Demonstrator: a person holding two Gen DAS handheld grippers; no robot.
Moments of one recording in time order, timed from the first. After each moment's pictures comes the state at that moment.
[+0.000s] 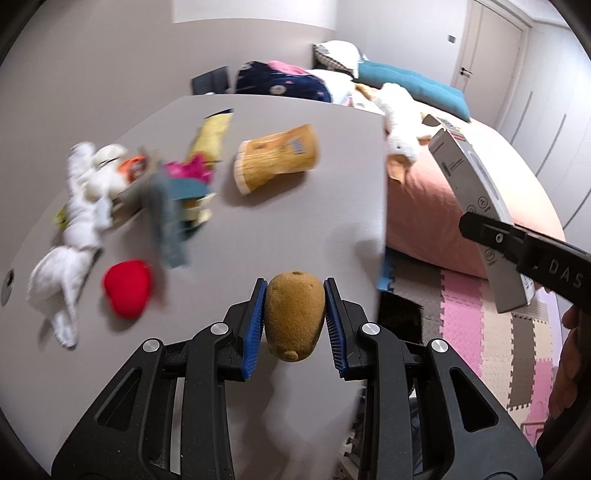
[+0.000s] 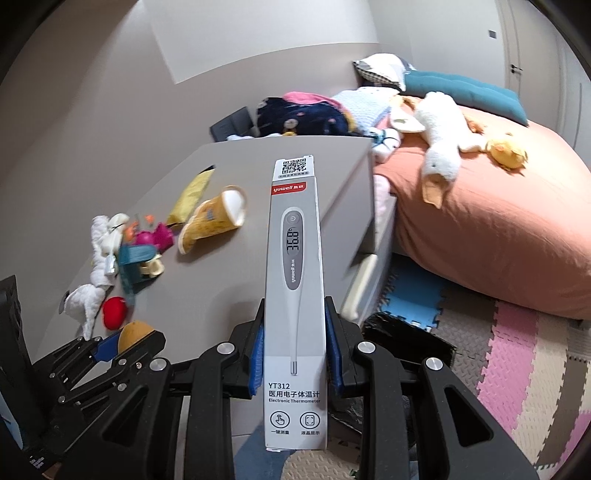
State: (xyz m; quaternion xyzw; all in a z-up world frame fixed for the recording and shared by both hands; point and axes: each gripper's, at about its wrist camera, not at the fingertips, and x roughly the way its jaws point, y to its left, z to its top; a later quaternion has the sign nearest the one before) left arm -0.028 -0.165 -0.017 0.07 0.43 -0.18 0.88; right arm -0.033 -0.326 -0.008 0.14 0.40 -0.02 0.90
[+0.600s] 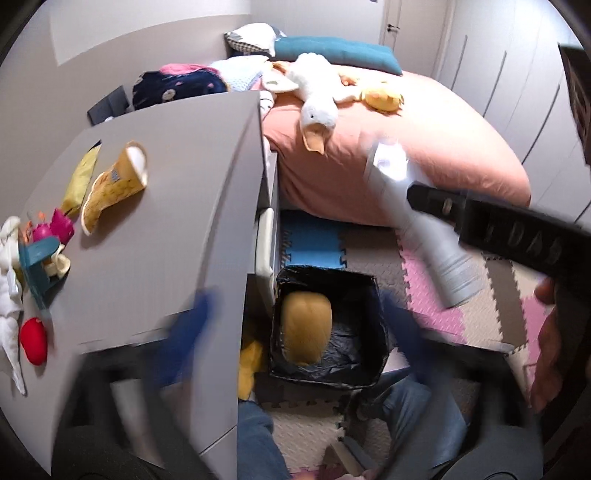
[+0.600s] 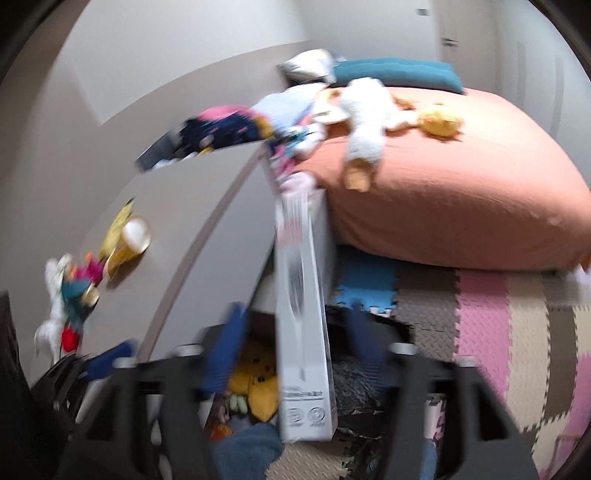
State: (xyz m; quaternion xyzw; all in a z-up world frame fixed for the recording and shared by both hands) left arm -0.055 -0.281 -0.028 0.15 0.44 -0.29 0.84; right arm -0.077 -0.423 -0.019 0.21 0.39 -0.15 0.89
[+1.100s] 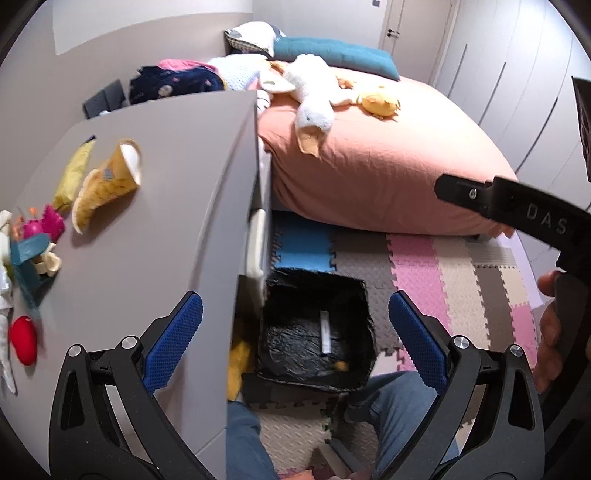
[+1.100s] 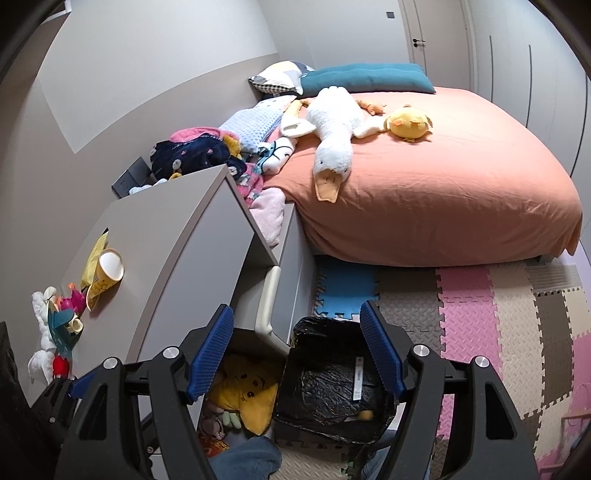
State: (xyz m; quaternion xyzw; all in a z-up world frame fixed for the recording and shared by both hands) left arm -0.046 -0.272 -0.025 0.12 0.44 -0.29 0.84; right arm -0.081 -0.443 -0.013 0.21 0.38 -0.17 0.88
